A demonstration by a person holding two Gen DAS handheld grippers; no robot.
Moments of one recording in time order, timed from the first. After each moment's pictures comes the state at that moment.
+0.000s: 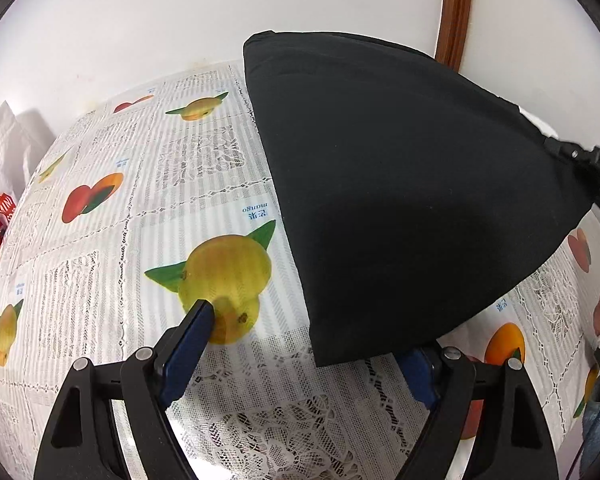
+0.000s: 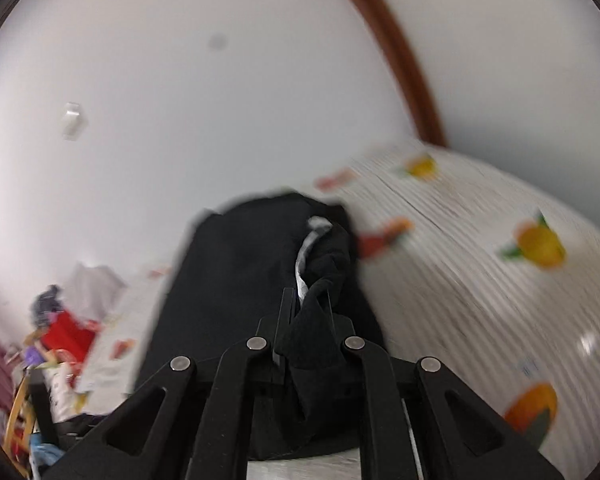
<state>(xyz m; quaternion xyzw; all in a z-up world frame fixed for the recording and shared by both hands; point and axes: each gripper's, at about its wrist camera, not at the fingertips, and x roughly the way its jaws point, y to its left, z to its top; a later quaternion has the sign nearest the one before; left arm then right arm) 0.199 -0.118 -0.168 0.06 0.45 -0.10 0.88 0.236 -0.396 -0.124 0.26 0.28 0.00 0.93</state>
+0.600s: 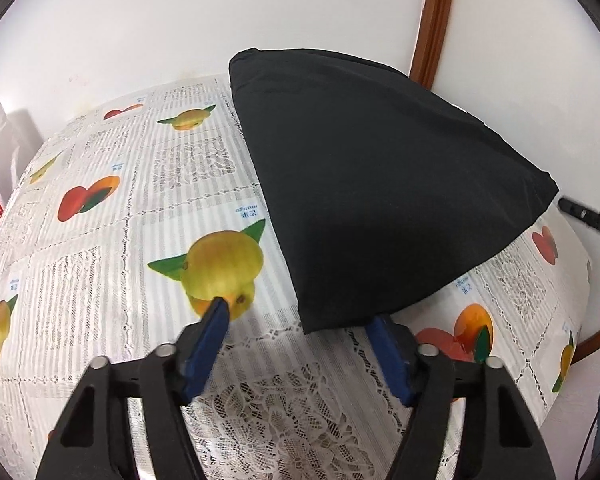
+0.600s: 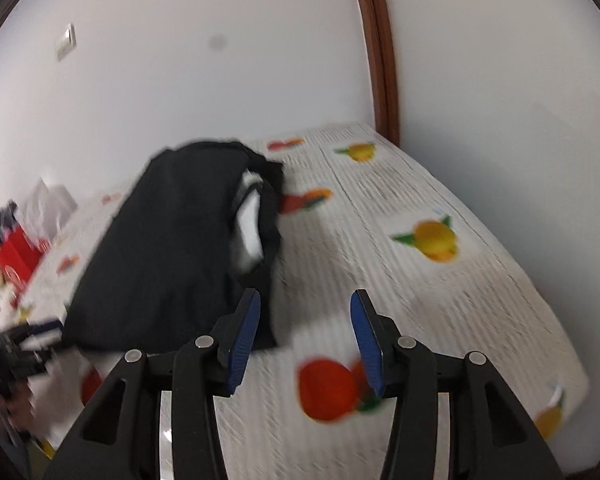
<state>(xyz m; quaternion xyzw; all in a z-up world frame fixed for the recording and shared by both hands) 0.169 -0.100 -0.154 0.04 0.43 -0.15 0.89 0.176 -0.420 -0.110 0.10 0.37 -0.04 0.92</state>
